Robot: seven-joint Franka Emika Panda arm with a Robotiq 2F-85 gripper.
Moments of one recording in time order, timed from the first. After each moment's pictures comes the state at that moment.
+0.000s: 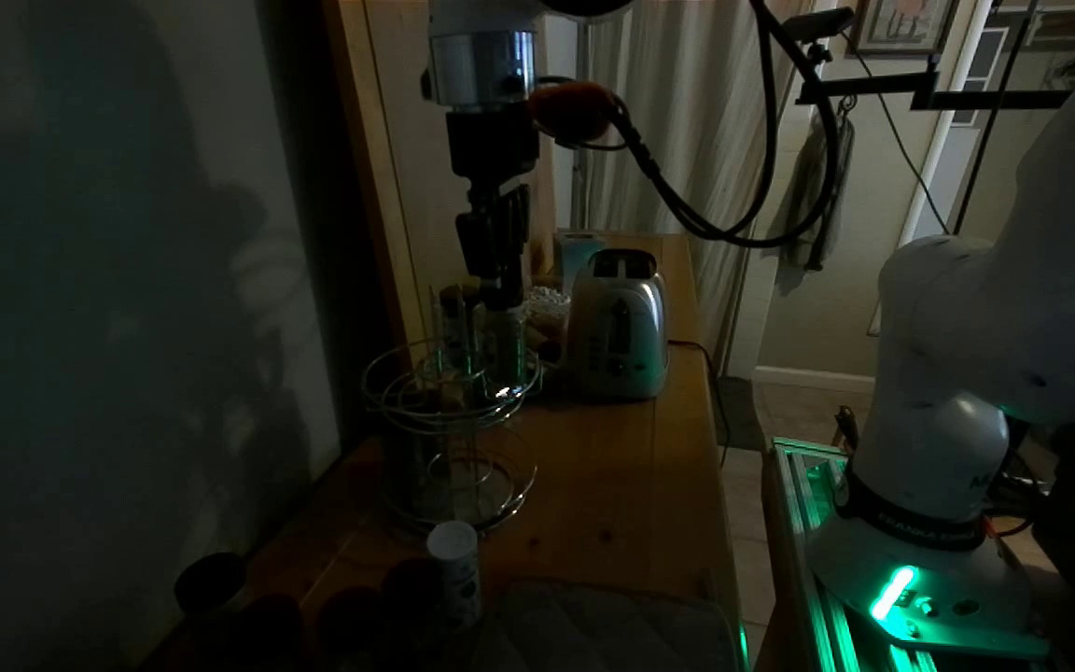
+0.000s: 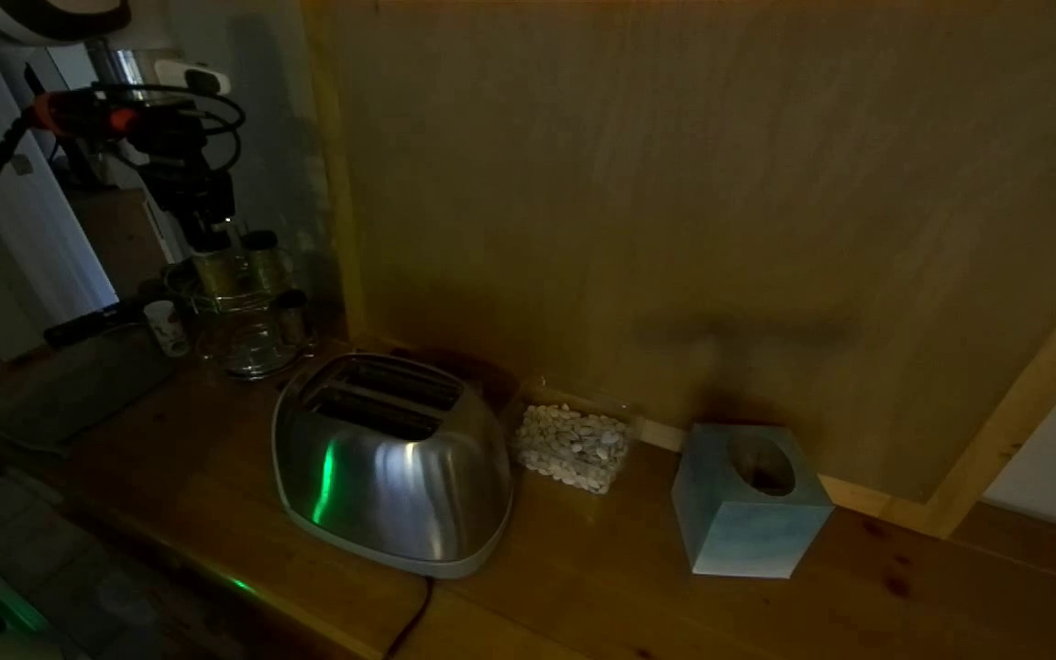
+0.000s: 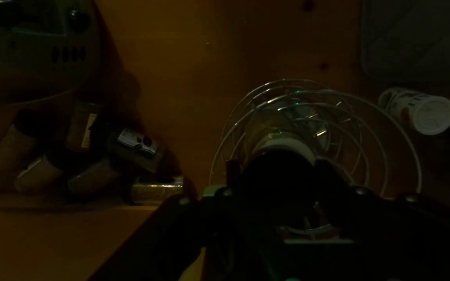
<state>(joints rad) 0.07 -0.34 0.11 -2.24 -0.04 1.87 0.16</state>
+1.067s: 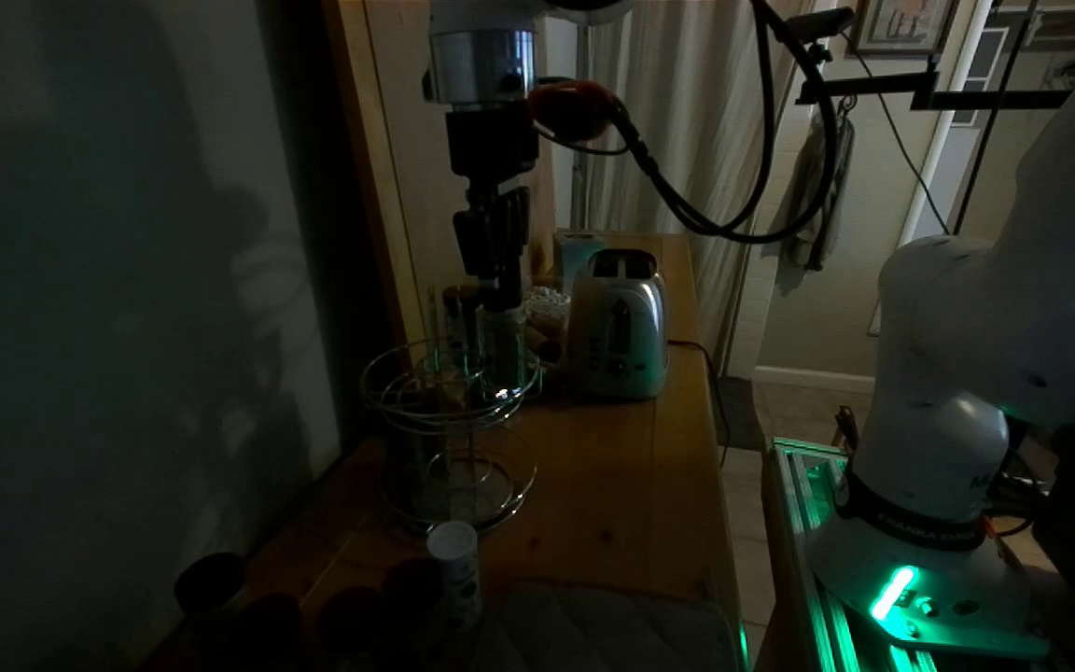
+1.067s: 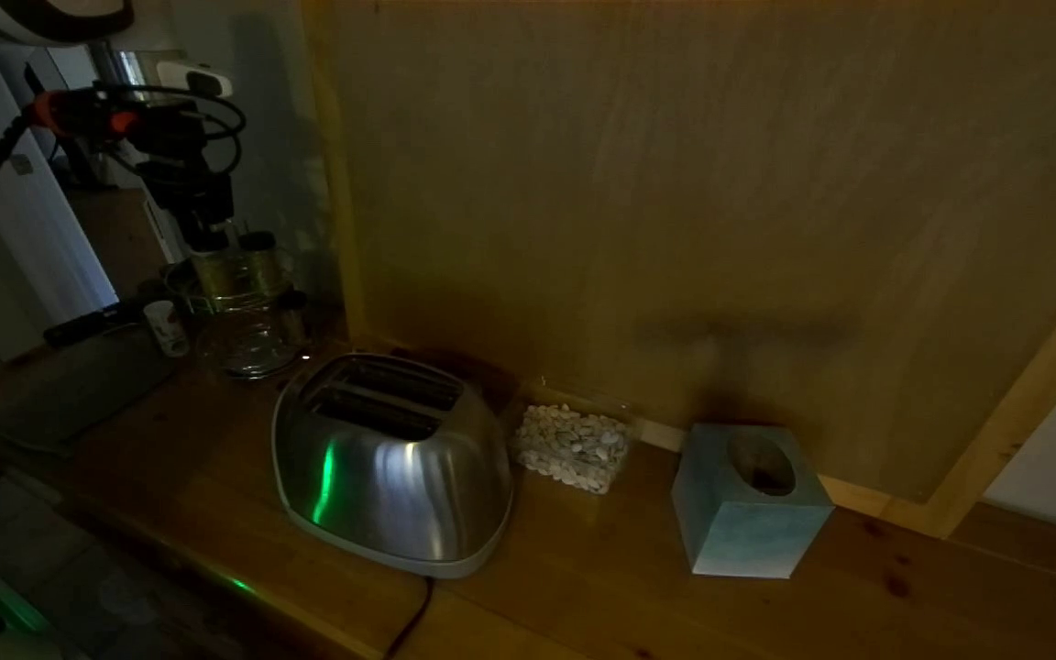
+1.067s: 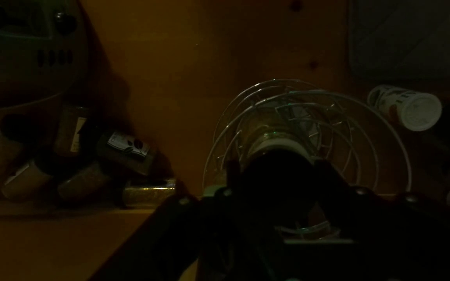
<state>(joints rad) 0.07 -0.34 0.11 -2.24 -0.01 1.87 0.16</state>
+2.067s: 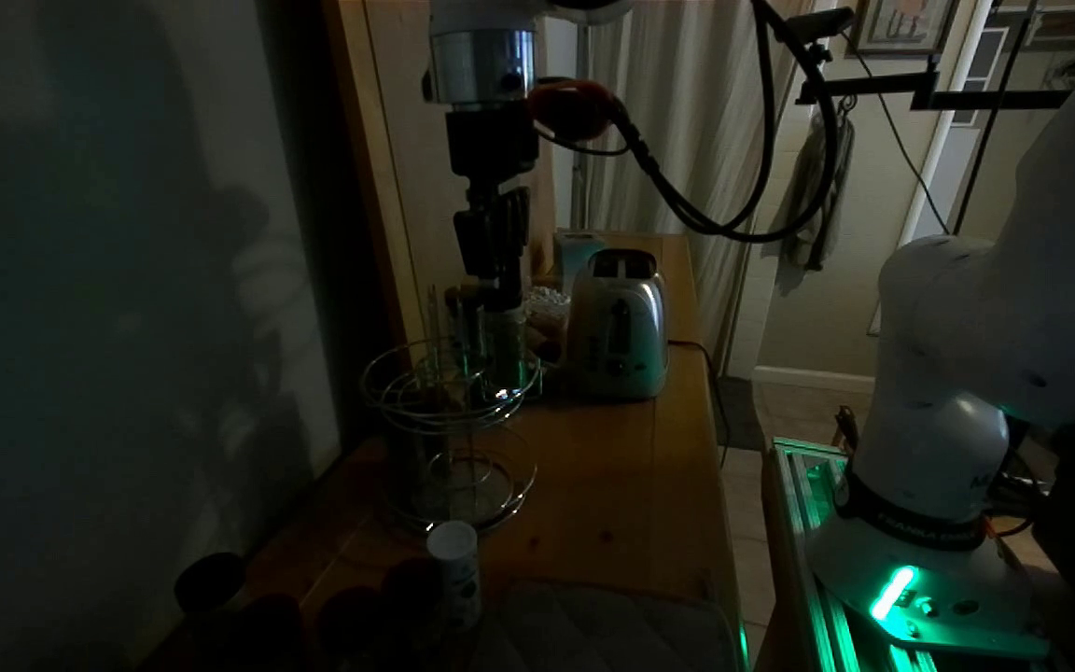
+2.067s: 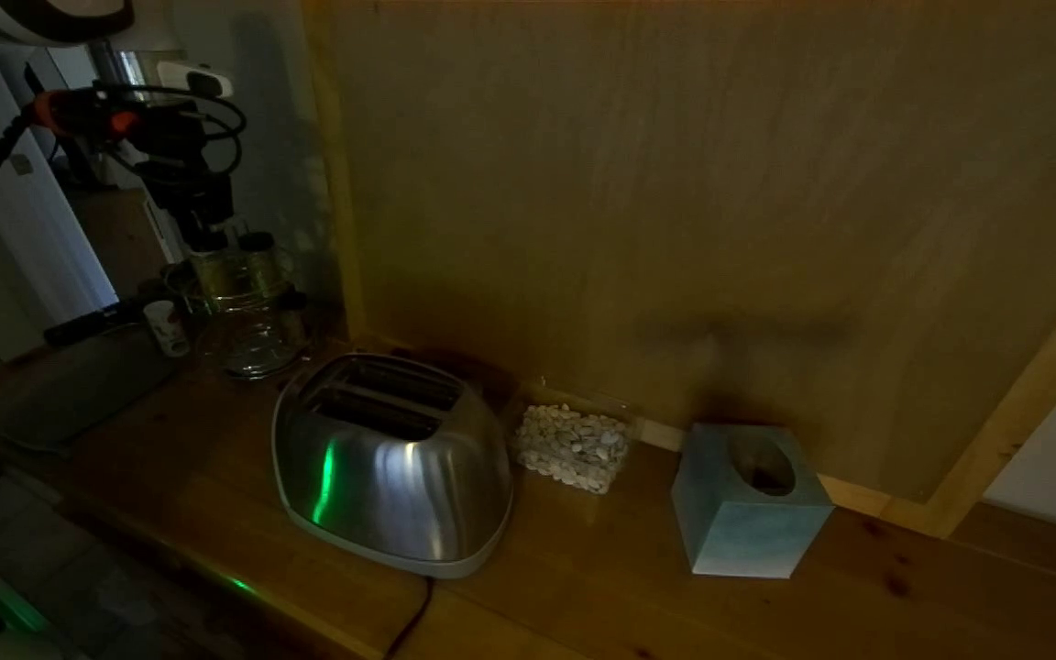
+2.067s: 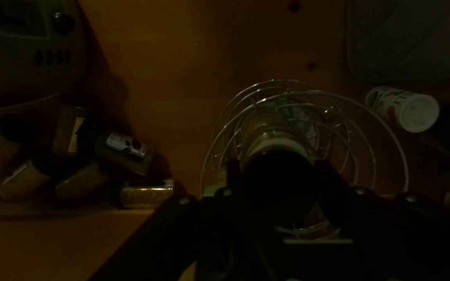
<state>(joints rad) 0.07 -0.34 0.11 -2.24 0.00 1.87 0.15</state>
